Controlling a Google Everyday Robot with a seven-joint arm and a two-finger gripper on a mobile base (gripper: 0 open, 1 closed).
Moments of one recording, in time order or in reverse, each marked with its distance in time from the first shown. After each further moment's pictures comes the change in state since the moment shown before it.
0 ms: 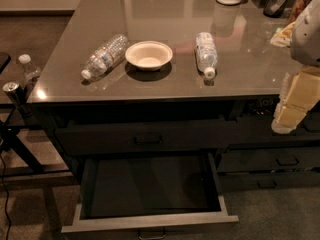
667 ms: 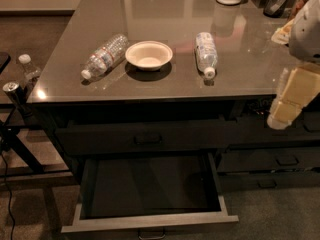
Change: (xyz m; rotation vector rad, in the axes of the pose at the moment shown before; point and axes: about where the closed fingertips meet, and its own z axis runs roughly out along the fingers) arm -0.002 -0.005 -0.002 0.015 -0.006 0.036
